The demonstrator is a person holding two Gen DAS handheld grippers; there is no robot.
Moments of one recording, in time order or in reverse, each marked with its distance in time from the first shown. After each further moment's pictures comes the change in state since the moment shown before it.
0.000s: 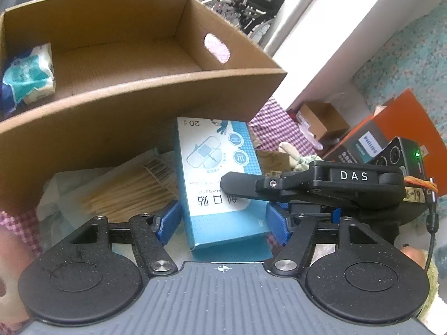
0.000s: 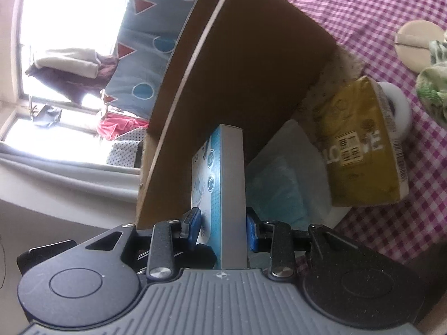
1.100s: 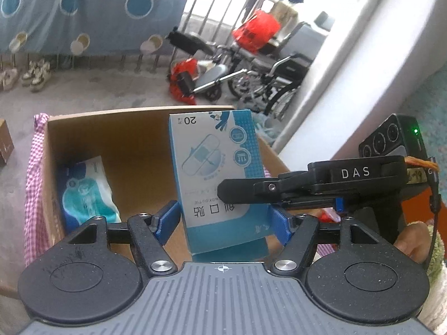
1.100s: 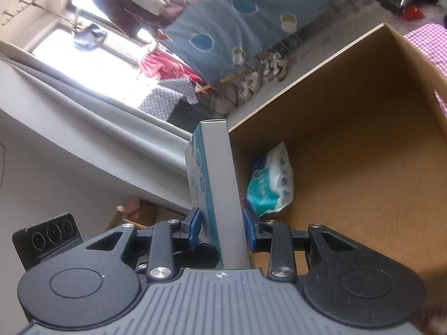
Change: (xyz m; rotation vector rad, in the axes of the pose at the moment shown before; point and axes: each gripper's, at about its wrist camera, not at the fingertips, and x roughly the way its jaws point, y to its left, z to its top) left arm -0.080 0.048 0.112 -0.025 -0.250 0.079; right arm 0.090 0.176 0.137 -0.371 0.214 0.031
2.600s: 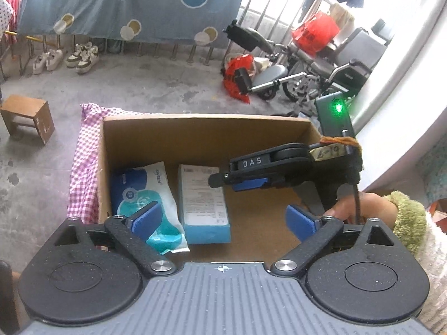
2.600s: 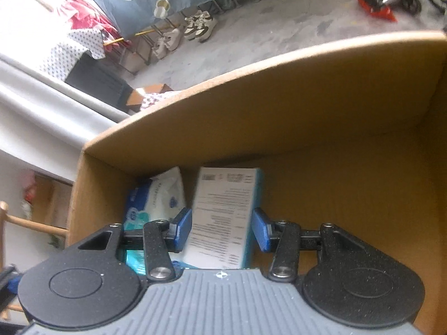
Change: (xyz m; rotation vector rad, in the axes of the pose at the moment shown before) left arm 0.036 0.075 0.041 -0.119 0.051 0.187; right arm 0.147 -0.025 0.069 -0.083 0.190 -0.452
